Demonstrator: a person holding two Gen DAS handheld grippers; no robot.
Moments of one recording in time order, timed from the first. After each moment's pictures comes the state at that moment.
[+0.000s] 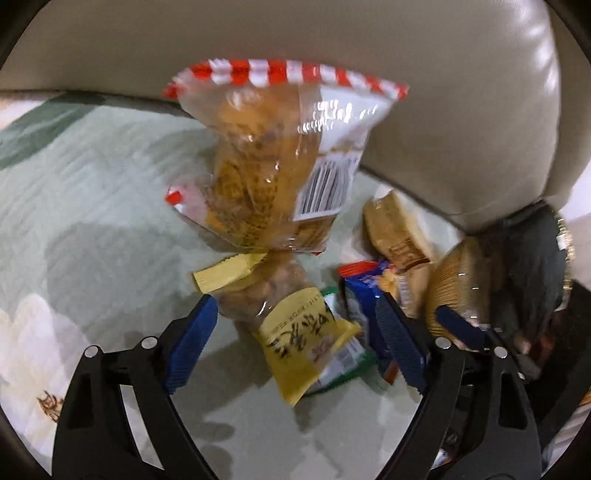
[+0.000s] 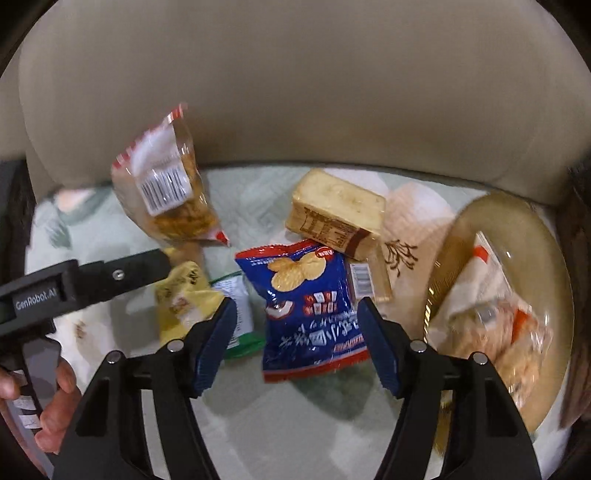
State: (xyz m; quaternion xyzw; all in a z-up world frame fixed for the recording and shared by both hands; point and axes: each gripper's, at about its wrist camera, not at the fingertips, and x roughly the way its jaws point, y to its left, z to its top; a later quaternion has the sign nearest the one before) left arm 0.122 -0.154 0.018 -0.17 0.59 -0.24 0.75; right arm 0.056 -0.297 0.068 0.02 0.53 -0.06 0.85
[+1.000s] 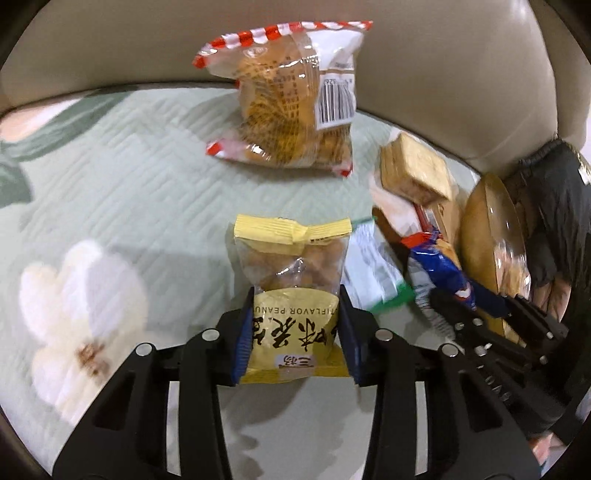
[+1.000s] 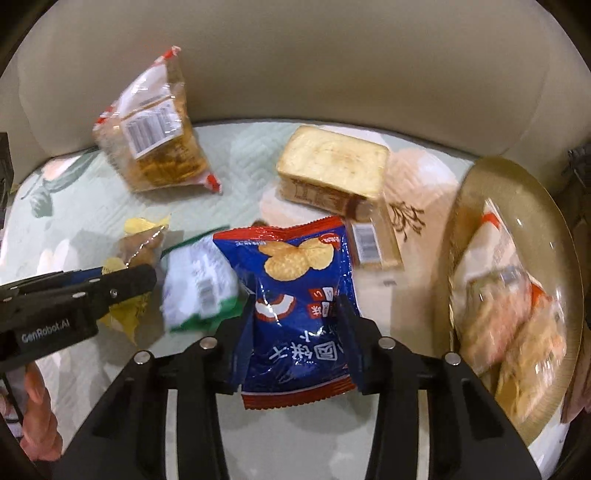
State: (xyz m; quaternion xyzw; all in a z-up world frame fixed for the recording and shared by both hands) left arm 0.068 -0.149 0.026 -0.07 0.59 -0.24 0.77; right arm 0.018 -0.284 0.039 0.02 0.53 -0.07 0.84
